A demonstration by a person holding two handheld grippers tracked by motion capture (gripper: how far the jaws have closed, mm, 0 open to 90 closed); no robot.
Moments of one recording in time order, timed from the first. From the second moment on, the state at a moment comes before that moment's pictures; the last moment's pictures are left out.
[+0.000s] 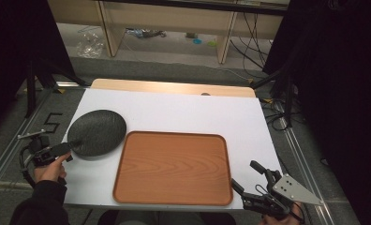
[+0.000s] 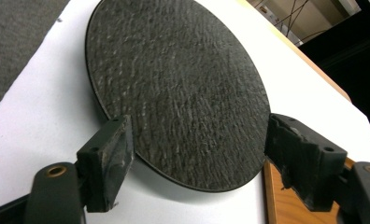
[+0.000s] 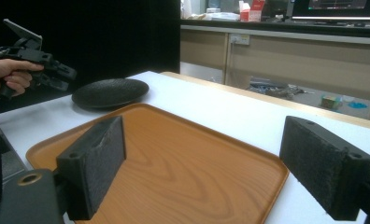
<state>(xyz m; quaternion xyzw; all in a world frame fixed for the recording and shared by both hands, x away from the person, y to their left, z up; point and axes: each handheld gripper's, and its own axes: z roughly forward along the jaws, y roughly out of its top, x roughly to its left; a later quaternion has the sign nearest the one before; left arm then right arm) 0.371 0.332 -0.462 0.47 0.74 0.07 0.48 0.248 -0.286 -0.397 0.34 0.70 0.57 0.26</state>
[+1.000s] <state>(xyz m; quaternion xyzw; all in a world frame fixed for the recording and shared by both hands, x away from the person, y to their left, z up) 0.379 0.346 -0.483 0.41 0.78 0.00 0.47 0.248 -0.287 -0.396 0.34 0.70 0.57 0.26</state>
